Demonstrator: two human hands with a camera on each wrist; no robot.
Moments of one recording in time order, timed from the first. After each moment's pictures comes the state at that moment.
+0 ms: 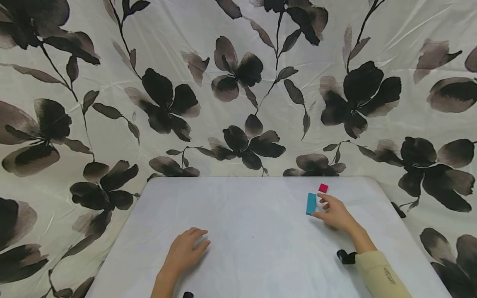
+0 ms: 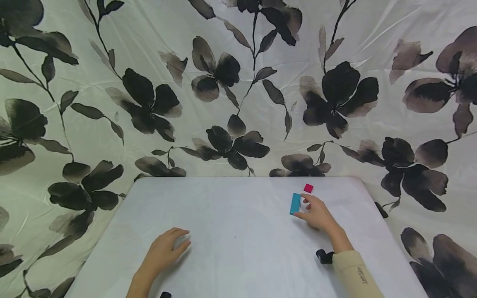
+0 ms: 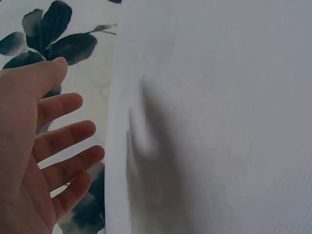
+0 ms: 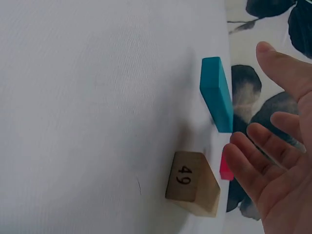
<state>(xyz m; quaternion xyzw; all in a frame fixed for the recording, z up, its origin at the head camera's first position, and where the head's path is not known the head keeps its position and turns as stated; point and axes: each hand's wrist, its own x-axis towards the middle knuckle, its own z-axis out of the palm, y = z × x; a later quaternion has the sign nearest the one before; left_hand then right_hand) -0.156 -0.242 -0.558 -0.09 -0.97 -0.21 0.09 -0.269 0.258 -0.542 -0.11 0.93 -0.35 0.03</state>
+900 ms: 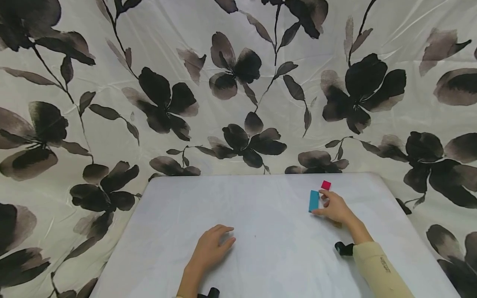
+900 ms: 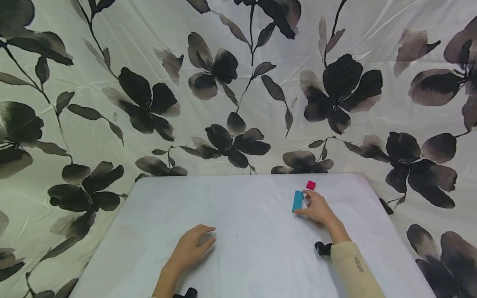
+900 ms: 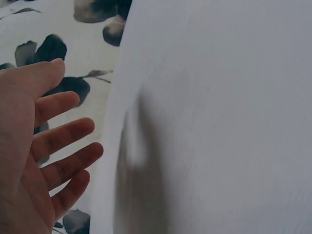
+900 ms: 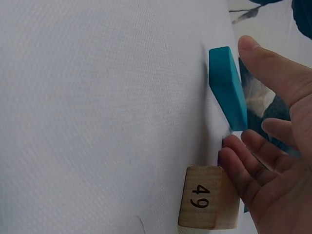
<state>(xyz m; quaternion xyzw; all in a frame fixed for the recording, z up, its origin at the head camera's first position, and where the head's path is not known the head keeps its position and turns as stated) -0.172 -0.180 -0.565 -0.15 -0.95 -0.26 0.09 -0.289 0.256 -0.553 -0.07 0.93 -0.35 0.06</state>
